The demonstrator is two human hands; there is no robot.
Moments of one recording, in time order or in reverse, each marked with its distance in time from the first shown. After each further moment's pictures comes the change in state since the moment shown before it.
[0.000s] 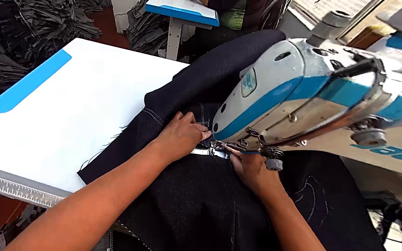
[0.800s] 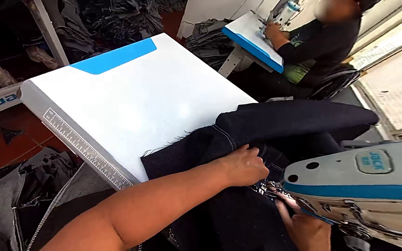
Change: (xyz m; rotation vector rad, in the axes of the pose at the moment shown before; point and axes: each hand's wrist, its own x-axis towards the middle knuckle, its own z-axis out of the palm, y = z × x) left_hand -0.001 -0.003 -0.003 -0.271 0.023 0.016; right_hand 0.009 -0.014 -0.010 -0.120 0.055 -0.118
